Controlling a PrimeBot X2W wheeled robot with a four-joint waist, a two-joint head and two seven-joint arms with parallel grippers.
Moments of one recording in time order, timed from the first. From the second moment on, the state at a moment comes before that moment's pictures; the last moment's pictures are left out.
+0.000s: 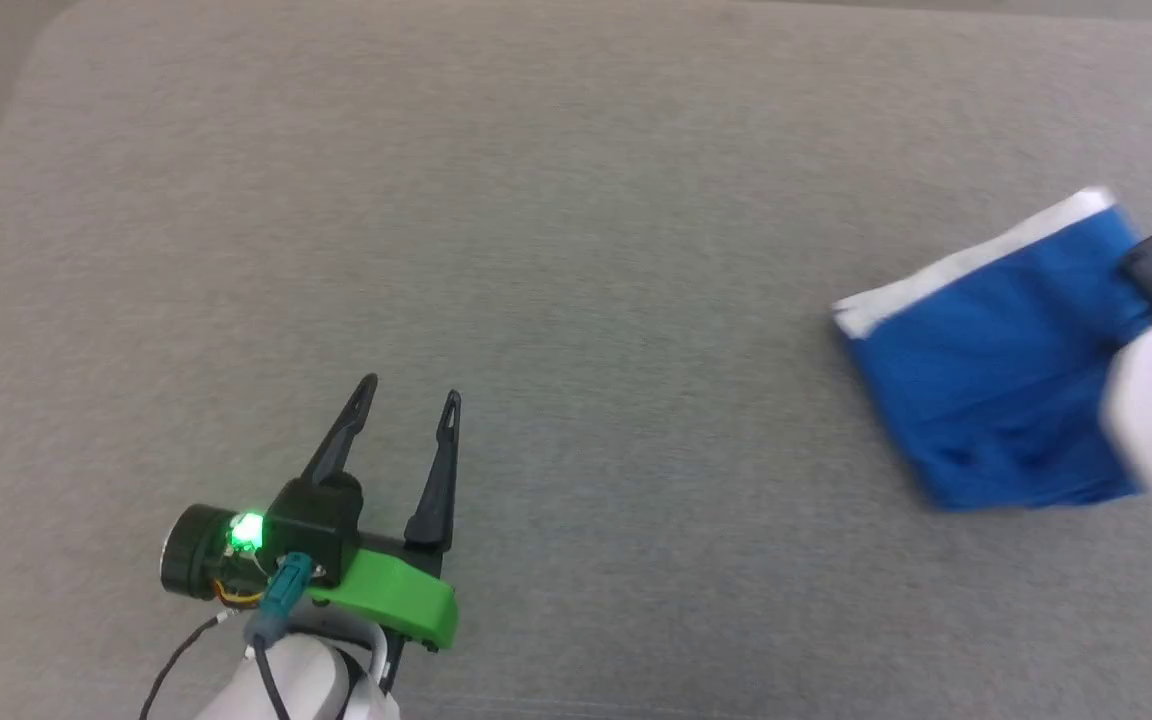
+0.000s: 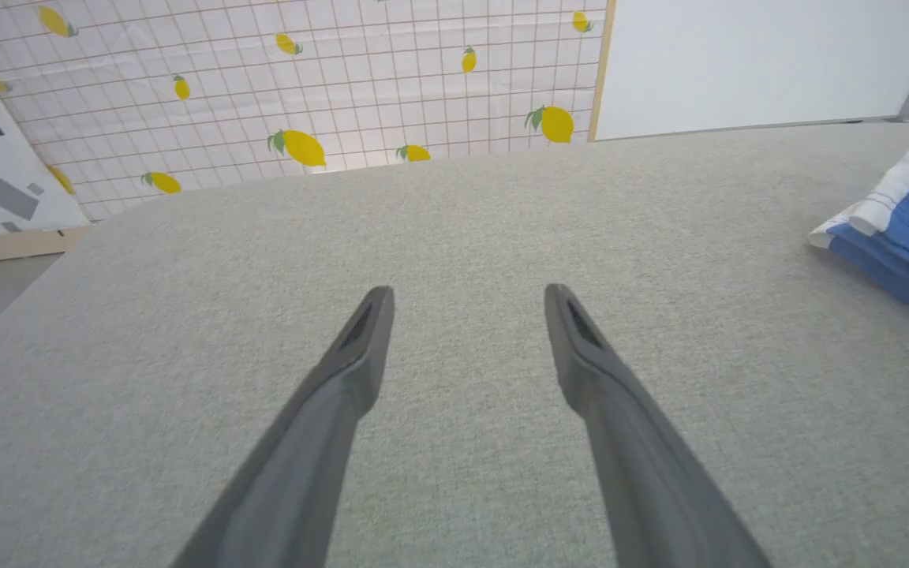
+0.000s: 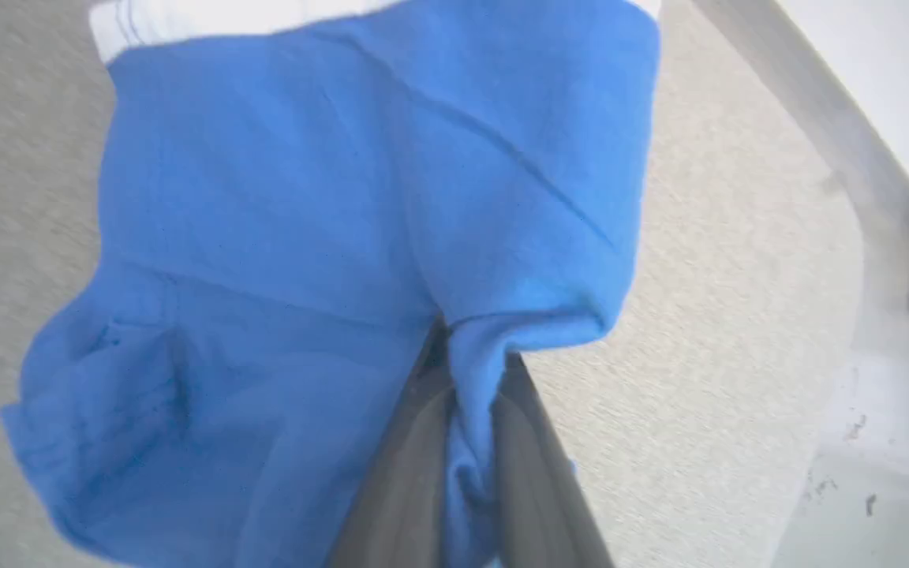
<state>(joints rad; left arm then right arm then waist) -0.24 0.45 -0.65 -0.02 -0.46 0.34 -0.26 -0.40 -0.69 0.26 -0.05 0.34 0.13 0.87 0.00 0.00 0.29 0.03</state>
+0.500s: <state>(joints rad) -0.34 0.47 -0.66 -0.11 -0.40 0.32 -0.24 -0.40 -0.92 0.04 0.23 0.34 0.13 0.61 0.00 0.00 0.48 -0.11</state>
